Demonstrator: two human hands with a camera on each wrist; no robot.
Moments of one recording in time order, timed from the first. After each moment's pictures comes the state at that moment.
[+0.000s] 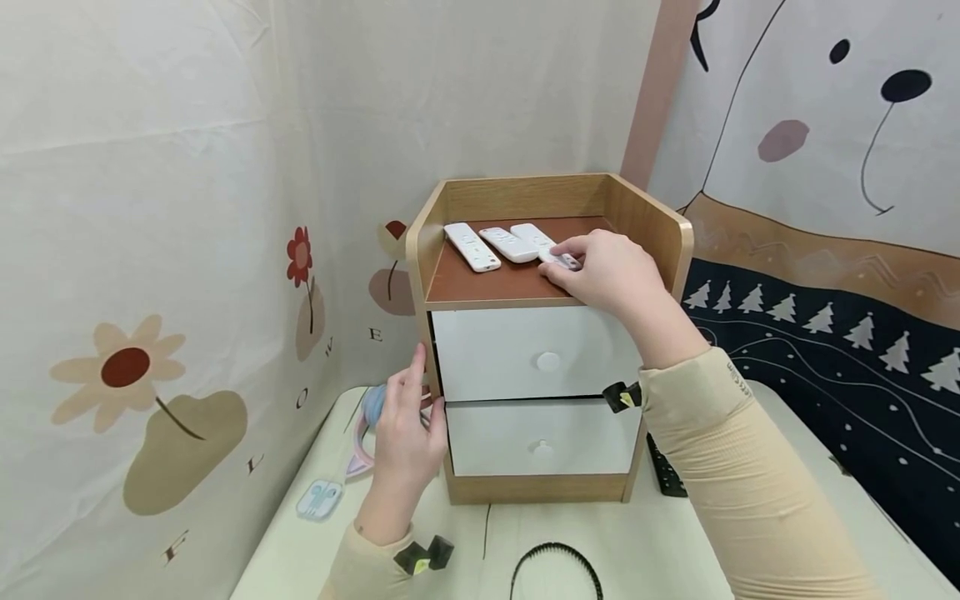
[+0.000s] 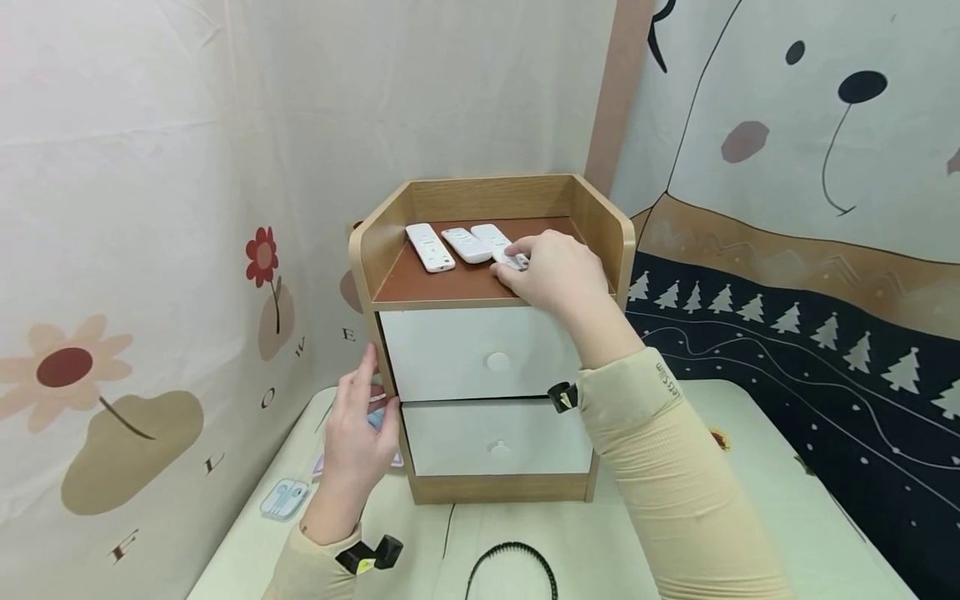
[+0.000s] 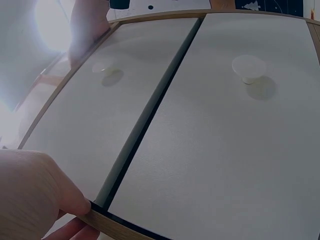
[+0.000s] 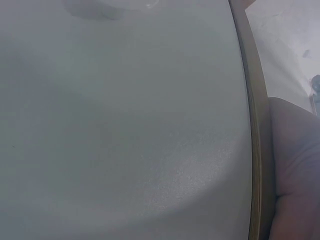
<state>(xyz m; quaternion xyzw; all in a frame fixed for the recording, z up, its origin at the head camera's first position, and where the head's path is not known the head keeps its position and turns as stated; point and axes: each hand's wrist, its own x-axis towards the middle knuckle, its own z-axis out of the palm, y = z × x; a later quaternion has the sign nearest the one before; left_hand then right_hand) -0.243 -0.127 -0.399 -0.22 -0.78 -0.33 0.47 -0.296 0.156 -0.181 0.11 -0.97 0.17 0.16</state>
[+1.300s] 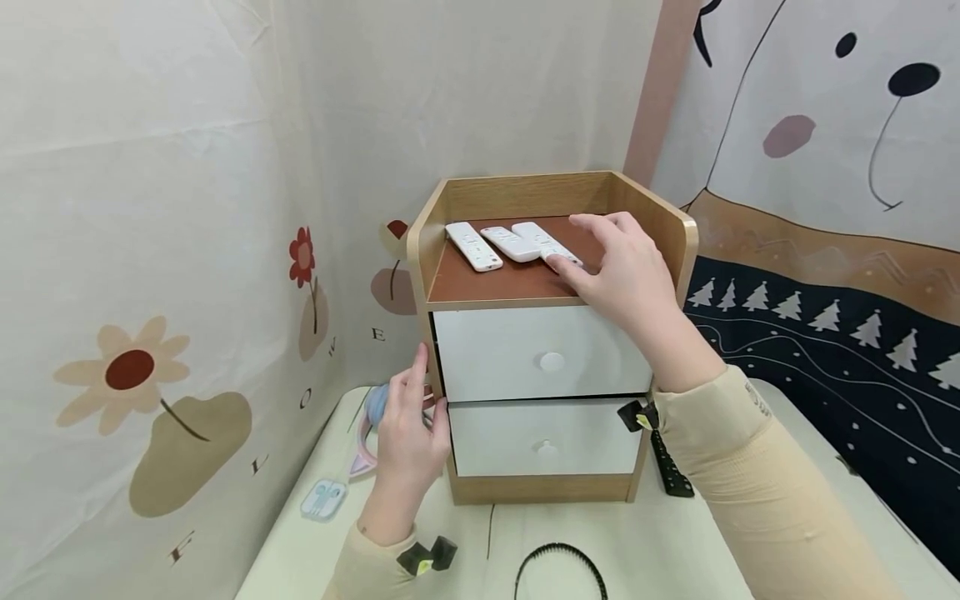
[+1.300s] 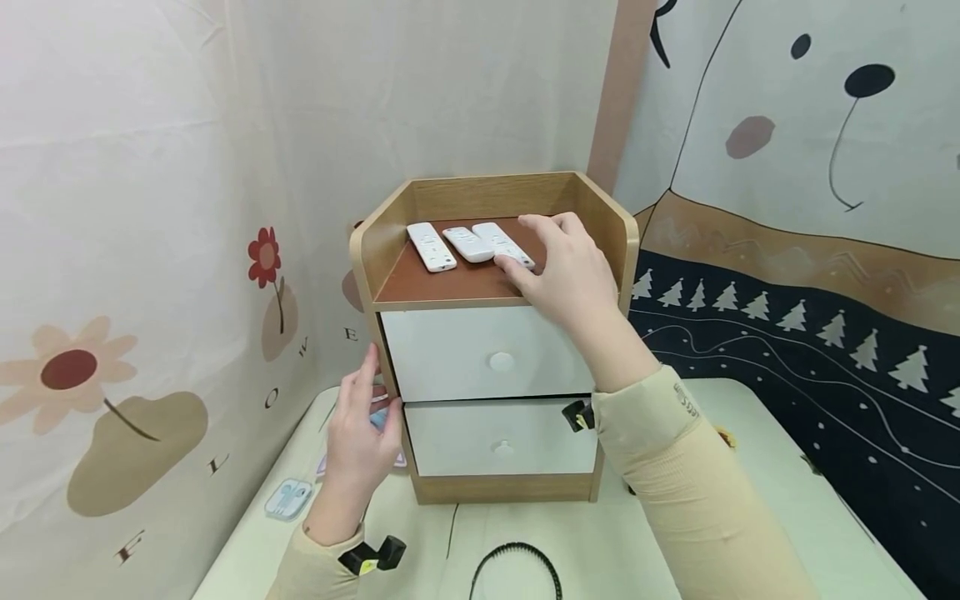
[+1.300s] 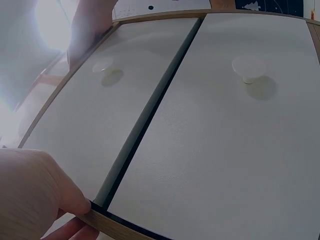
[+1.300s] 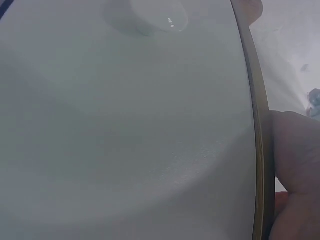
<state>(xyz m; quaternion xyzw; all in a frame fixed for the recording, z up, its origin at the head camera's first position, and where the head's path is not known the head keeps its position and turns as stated) -0.240 -0.126 -0.397 -0.22 -0.79 -0.33 0.46 -0.276 0.162 -0.202 0.14 -0.89 0.28 0.32</state>
